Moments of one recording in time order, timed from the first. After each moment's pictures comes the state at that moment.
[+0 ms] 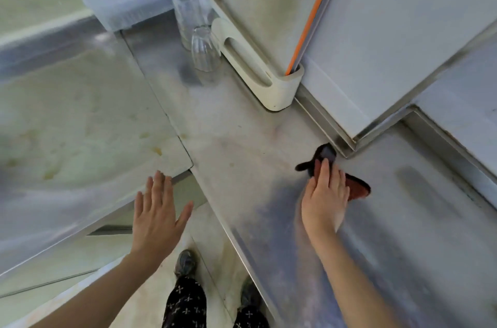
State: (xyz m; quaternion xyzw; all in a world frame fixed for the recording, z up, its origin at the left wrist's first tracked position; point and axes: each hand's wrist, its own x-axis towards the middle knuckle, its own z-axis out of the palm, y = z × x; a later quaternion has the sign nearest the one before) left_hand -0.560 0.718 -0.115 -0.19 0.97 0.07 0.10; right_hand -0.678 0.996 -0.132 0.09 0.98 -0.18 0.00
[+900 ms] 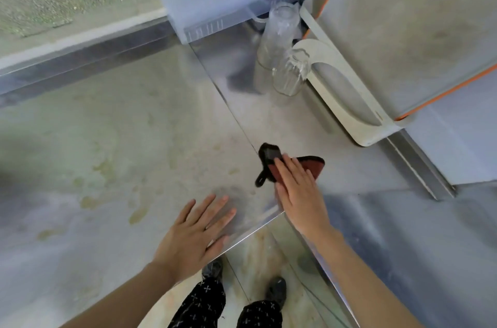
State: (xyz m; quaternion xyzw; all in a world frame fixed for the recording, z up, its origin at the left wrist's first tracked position) left_hand -0.575 0.535 -0.131 0.13 0.98 0.11 0.08; right_hand -0.709 0.763 -0.120 -0.22 0.96 -0.14 0.08
